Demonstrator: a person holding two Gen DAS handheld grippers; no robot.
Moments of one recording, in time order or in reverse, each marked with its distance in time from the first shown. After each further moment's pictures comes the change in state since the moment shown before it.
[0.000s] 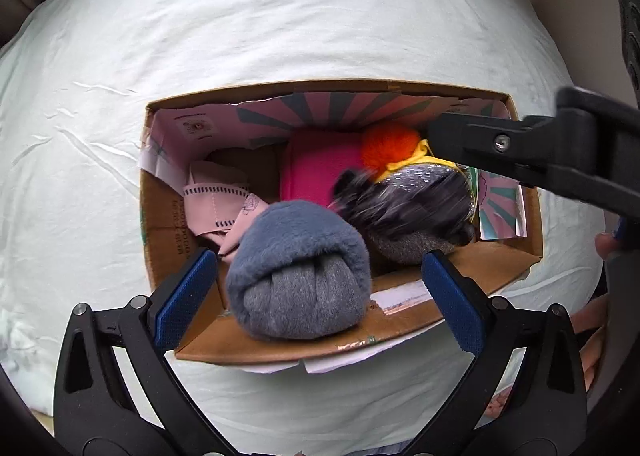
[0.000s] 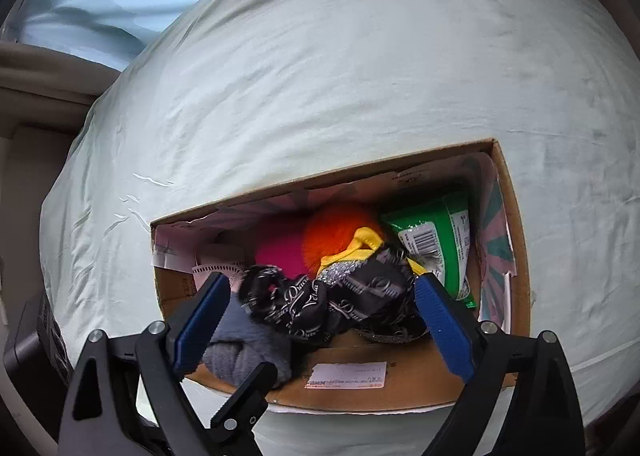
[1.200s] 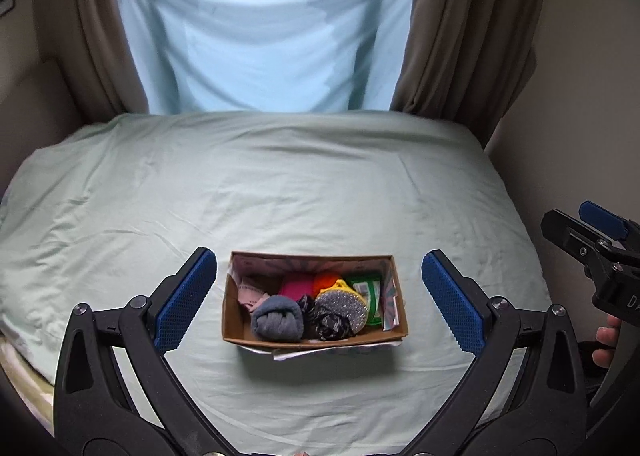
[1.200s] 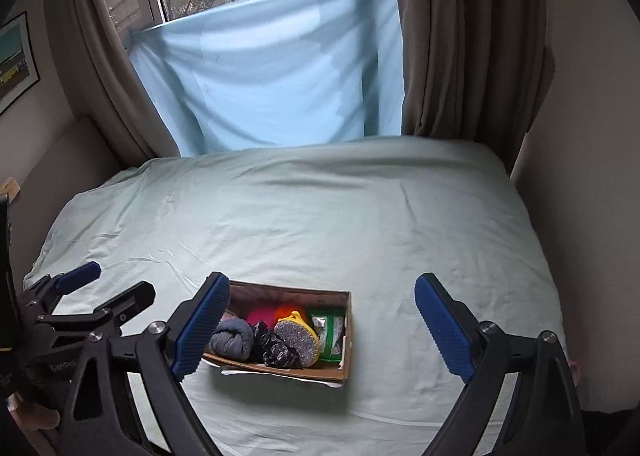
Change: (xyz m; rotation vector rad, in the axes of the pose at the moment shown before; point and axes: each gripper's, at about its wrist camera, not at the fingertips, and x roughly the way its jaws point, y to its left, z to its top) left arm -0.319 -0.092 -0.059 -0.079 -0.593 0.086; right arm -0.314 0.004 -0.091 -0.332 -0.576 -0.120
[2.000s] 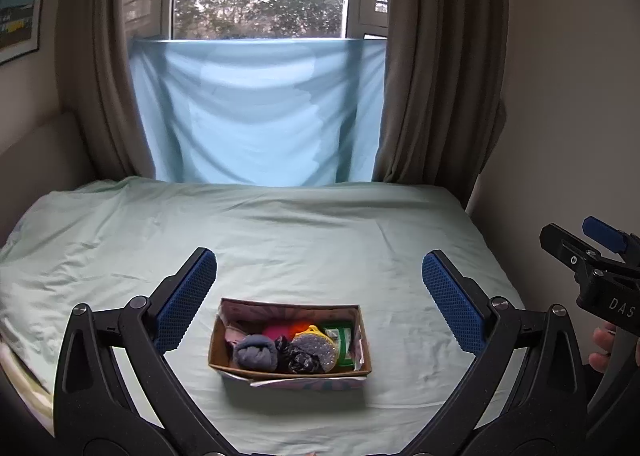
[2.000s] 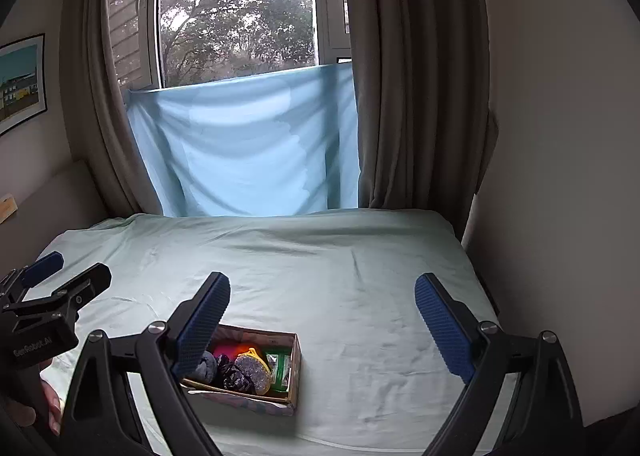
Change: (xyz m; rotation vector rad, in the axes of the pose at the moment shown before) left arm -0.098 -0.065 -0.023 0.030 -0.274 0.013; right arm -0.110 -0.049 -0.029 -0.008 -0.273 -0.085
